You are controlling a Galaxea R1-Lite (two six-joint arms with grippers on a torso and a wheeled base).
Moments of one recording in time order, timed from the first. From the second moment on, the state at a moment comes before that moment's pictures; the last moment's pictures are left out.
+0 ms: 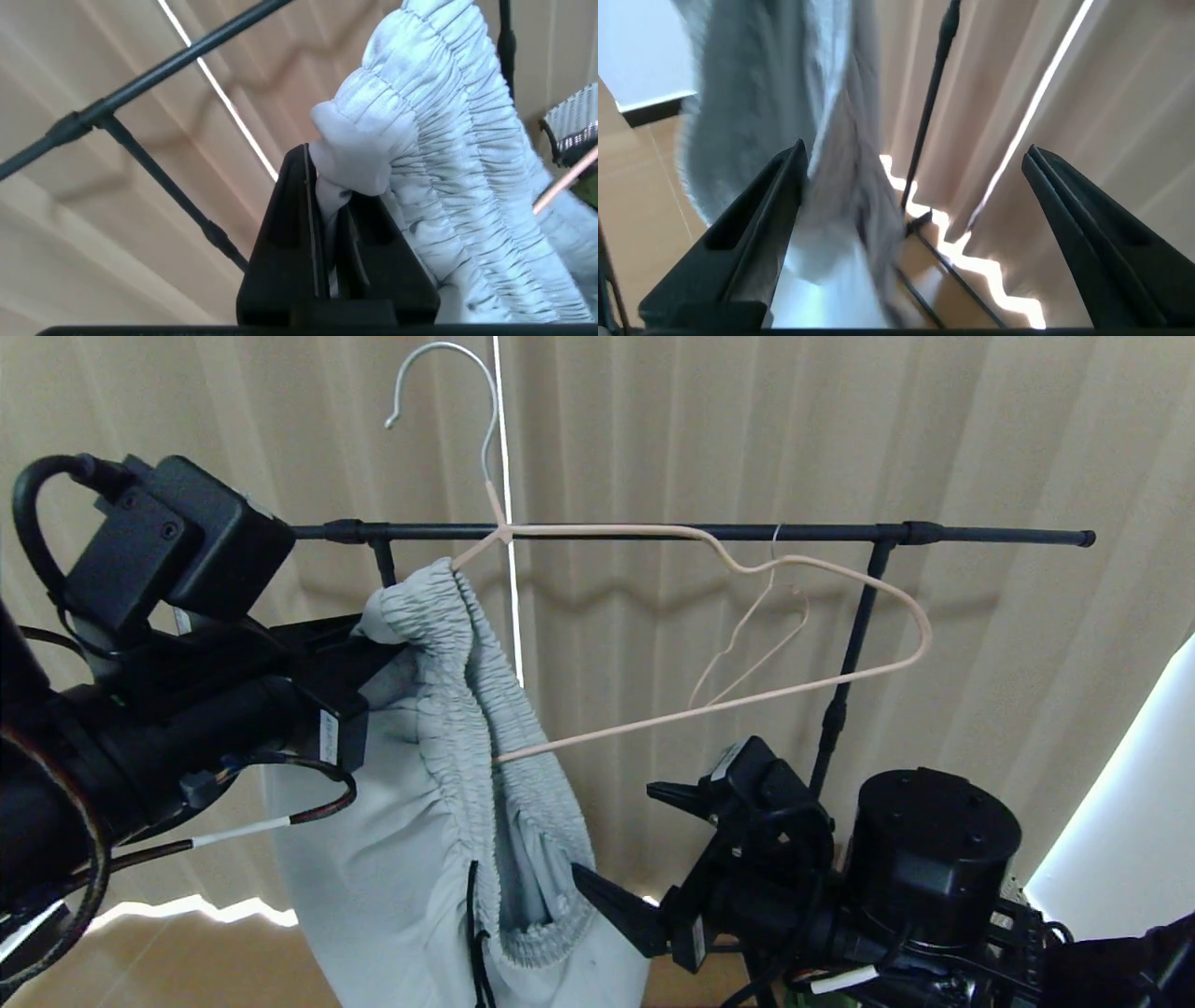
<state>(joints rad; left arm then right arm) -0.57 1.30 -0.73 -0.55 0.15 0.43 0.86 1.85 -0.54 -1.11 0.01 0.01</state>
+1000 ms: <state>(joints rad) -0.61 1.28 -0.75 -0.56 0.15 0.42 0.85 1.88 -0.48 -1.18 -0.01 0.01</state>
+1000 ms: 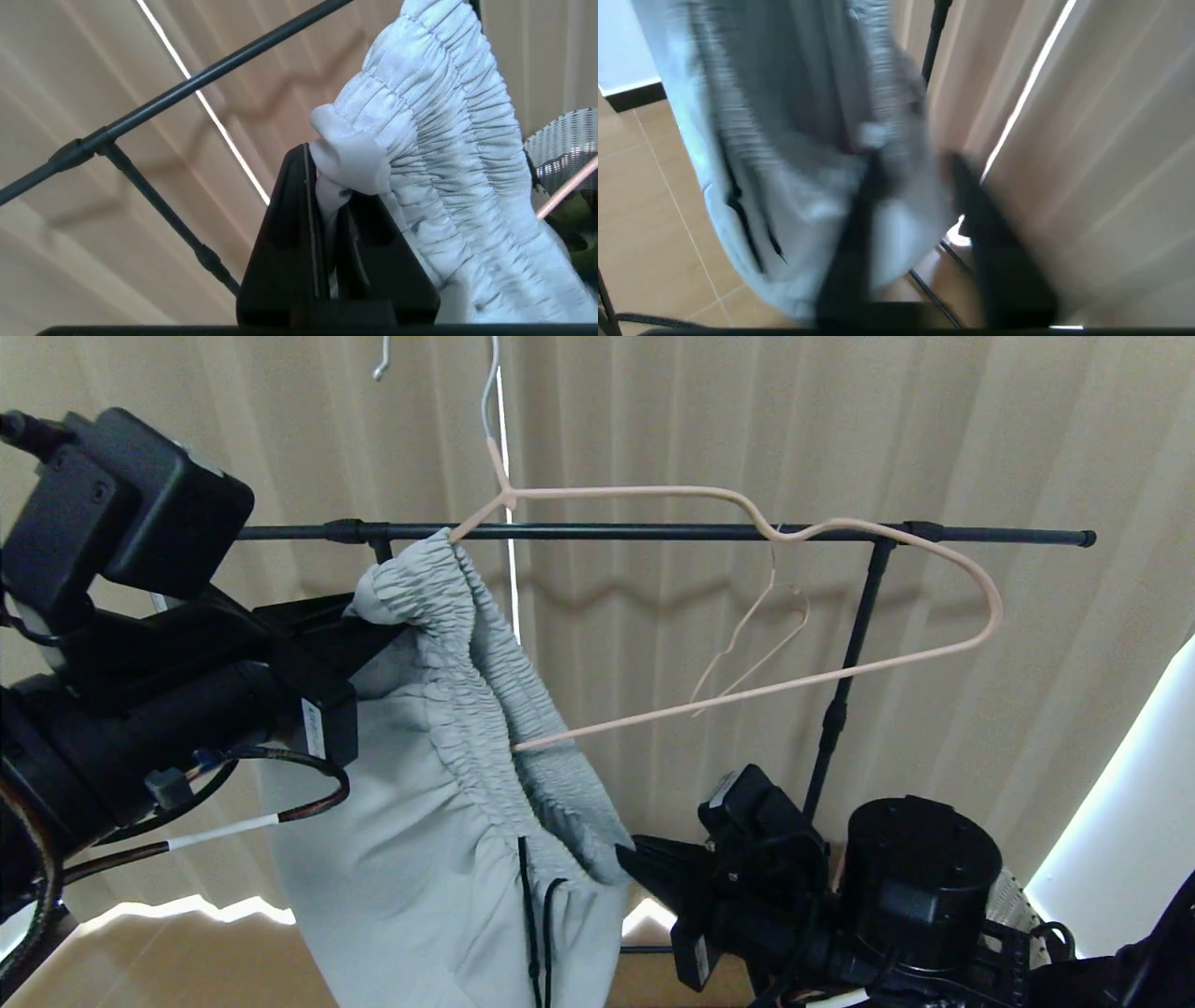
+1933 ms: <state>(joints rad) -0.42 1.30 -0.60 -0.56 0.15 0.72 0.52 1.71 -0.44 -1.22 0.00 0.01</state>
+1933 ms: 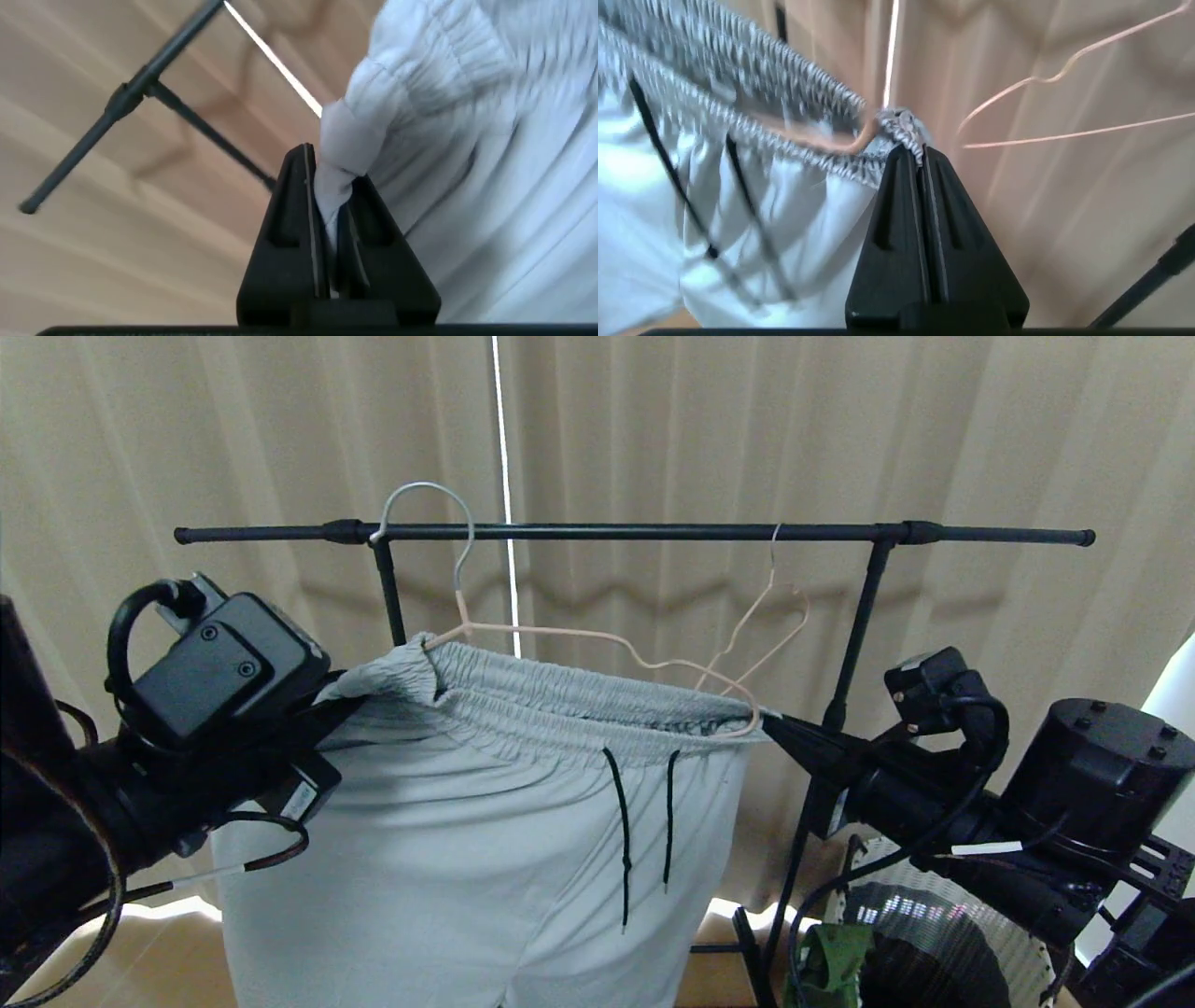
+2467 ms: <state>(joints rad) -0.35 1.30 -0.51 -0.56 0.15 0.88 0.54 1.70 -0.46 -1.19 0.05 0.01</state>
